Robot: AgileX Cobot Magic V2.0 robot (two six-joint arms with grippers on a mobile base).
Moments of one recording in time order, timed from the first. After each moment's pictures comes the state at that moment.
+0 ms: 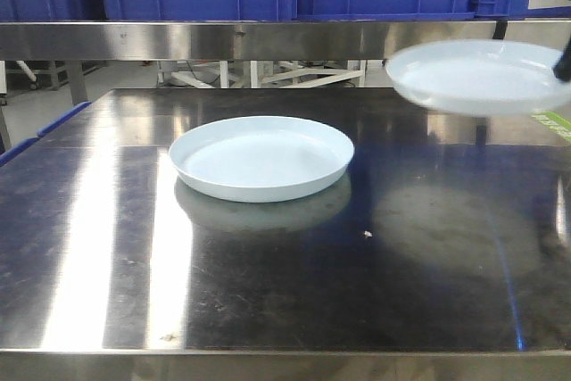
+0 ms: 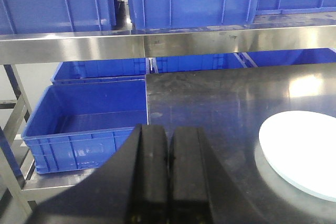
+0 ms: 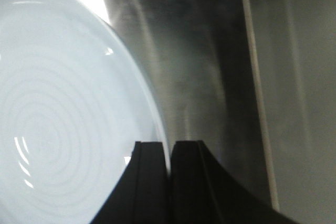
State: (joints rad) left arm -0.13 0.49 -0.46 -0.06 0.21 0.09; right arm -0.23 1.83 -1.55 0.45 1.02 -0.12
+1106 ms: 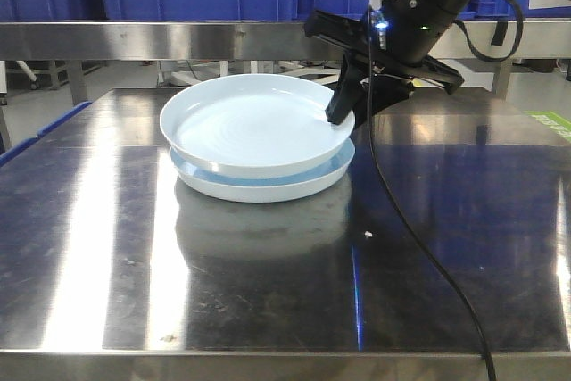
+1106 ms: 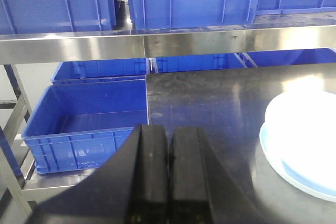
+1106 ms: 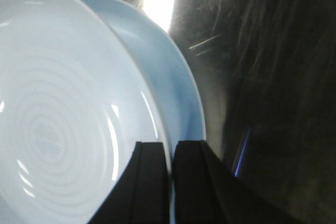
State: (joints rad) left arm -0.13 0.49 -0.46 -0.06 0.21 0.09; right arm 0.25 1.97 -1.55 0.51 0.78 -0.10
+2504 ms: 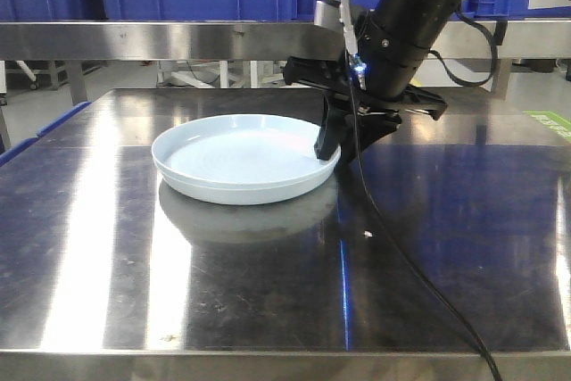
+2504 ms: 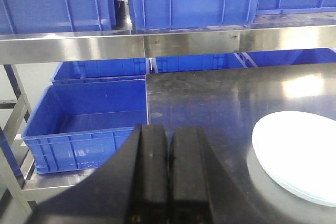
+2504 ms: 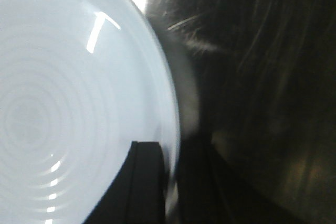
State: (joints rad) left arm -0.13 0.49 -0.46 -0.06 0.21 0.09; right arm 0.33 2.03 -1.54 0.37 0.75 0.00
